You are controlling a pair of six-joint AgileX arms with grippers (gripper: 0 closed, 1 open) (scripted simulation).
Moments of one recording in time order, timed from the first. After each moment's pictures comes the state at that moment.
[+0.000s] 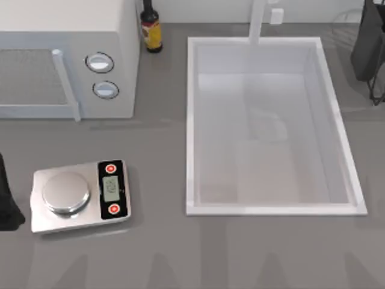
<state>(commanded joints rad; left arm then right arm) 0.00 0.00 0.00 0.00 0.00 0.00 0.00 0.00 0.00 0.00 0.00 0.00</state>
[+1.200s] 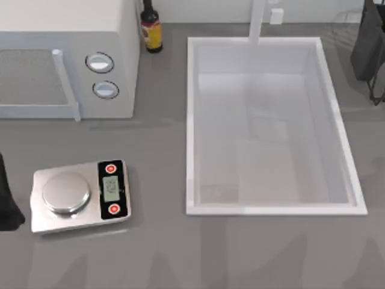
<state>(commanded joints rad) 0.00 0.00 0.00 0.00 0.00 0.00 -0.10 0.67 0.51 -0.43 0.00 -0.10</state>
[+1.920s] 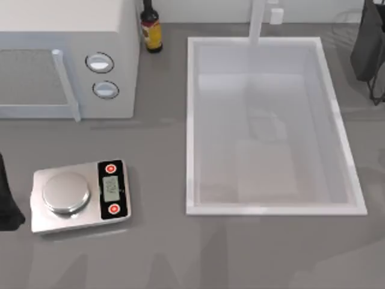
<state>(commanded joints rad) 0.00 0.00 0.00 0.00 0.00 0.00 -0.24 1.67 1.20 -1.03 0.00 -0.23</state>
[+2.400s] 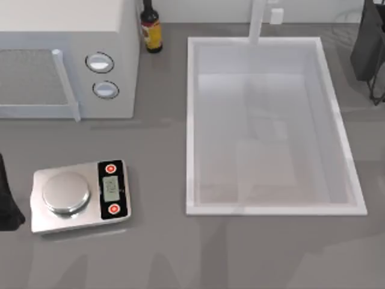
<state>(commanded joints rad) 0.00 0.00 0.00 0.00 0.00 0.00 -0.25 1.76 1.28 -1.09 0.00 -0.24</state>
